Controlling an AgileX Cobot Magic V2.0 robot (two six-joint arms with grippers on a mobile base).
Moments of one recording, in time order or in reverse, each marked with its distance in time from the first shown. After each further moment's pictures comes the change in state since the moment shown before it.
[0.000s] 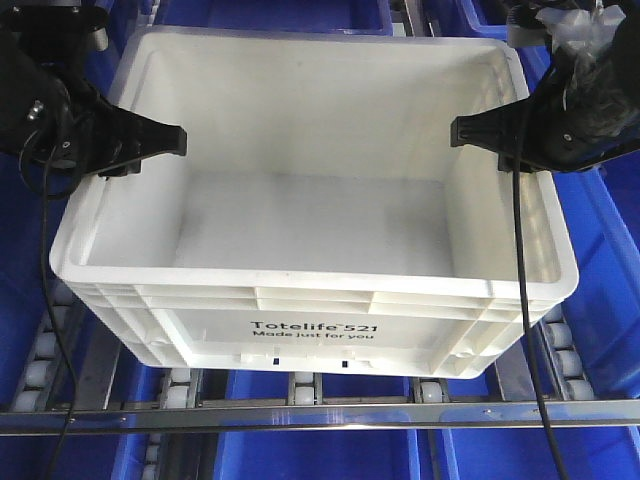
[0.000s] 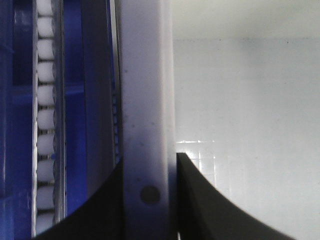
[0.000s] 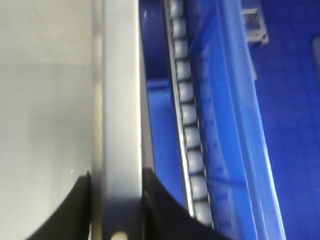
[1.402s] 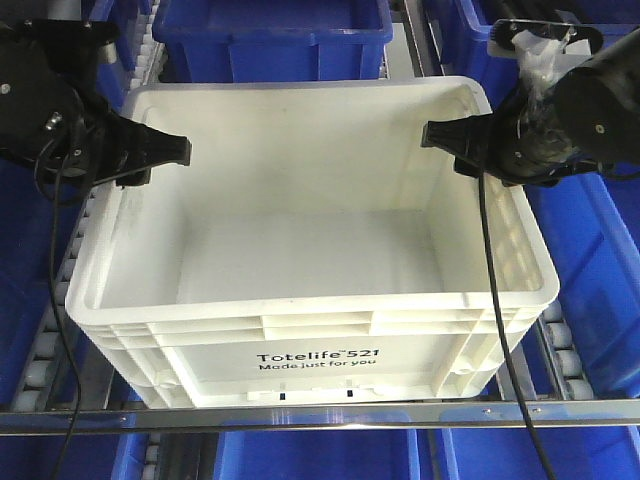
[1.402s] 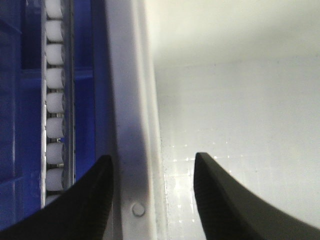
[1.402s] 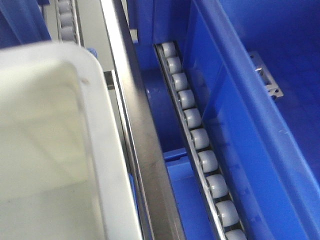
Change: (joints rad) left arm -0.009 0.013 -0.004 0.048 0.070 -0.055; right arm -0.001 0.063 0.053 -0.015 -0.175 0.158
